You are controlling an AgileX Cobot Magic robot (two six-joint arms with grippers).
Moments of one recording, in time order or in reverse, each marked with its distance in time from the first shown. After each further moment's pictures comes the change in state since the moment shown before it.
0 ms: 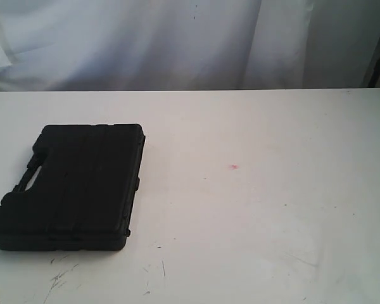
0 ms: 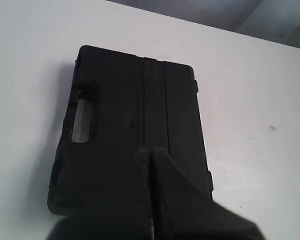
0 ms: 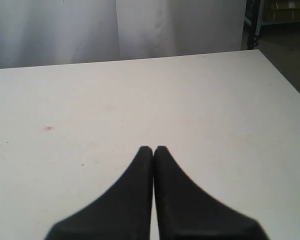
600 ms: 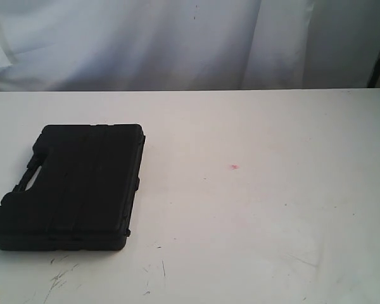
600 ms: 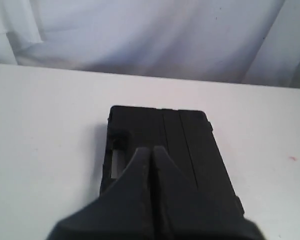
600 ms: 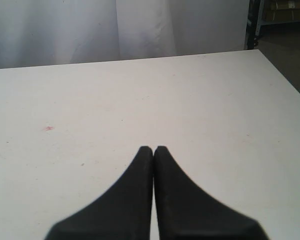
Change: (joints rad) left arm 0.000 -0.452 0.171 0.160 -0.041 0.012; right arm 0.000 0.000 0.000 0.000 0.000 0.000
